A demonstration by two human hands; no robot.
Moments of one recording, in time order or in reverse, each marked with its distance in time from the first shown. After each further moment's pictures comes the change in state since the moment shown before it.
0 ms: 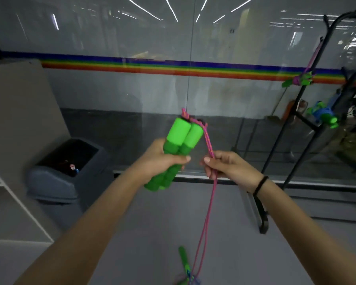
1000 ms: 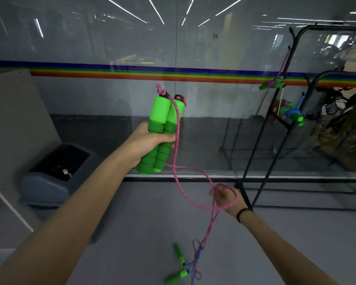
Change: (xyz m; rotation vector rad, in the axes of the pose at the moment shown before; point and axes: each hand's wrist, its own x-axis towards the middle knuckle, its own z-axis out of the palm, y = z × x) left_hand -0.018 0.063 -0.004 -0.075 0.047 0.068; right_hand -0.068 0.094 -0.007 -0.663 0.347 0.317
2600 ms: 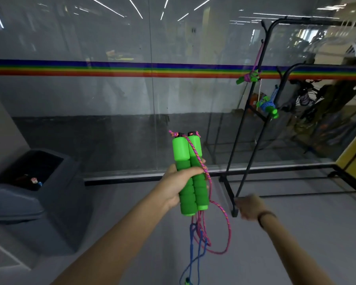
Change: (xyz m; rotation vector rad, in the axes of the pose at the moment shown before) left_hand -0.007 -0.054 0.142 -0.560 -0.216 -0.323; right_hand -0.013 0.090 -0.062 -0.626 -0.356 0.291
